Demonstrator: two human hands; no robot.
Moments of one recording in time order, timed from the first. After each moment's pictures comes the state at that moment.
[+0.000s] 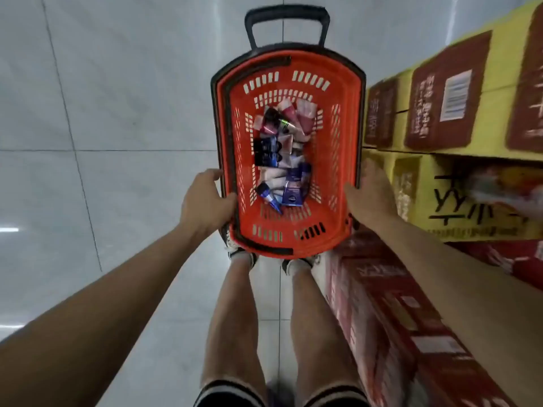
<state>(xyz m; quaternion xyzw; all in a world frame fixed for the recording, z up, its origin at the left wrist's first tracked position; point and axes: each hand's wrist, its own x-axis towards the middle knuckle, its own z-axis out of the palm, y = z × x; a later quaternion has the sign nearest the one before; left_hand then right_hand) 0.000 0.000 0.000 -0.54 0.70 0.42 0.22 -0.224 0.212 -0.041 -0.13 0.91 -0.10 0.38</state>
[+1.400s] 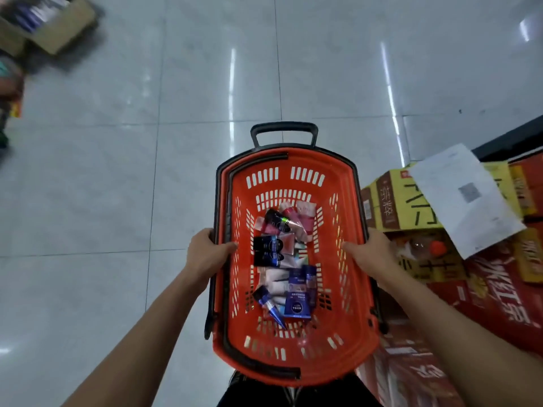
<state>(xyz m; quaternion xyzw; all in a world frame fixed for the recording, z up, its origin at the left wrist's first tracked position) 0.039 -0.081 0.345 -0.59 0.59 0.54 0.06 -0.199 0.161 0.333 -0.01 0.89 -0.26 0.36</state>
